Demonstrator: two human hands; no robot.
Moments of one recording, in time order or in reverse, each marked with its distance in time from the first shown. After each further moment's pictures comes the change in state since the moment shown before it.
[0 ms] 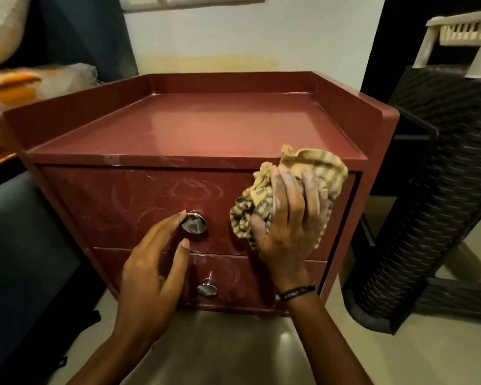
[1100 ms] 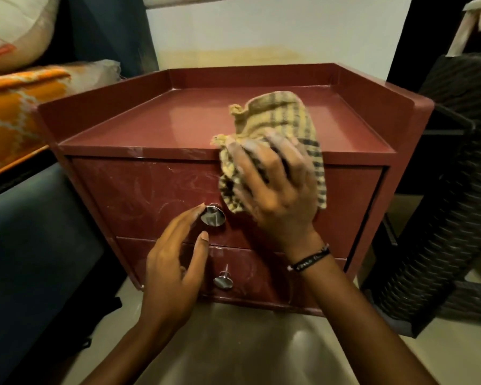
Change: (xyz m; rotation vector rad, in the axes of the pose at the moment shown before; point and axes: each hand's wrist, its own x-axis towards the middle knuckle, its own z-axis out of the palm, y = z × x) left_hand -0.001 0.001 0.005 -0.037 0.028 -0.016; right_hand 0.057 -0.022 0.003 0.198 0.049 -0.296
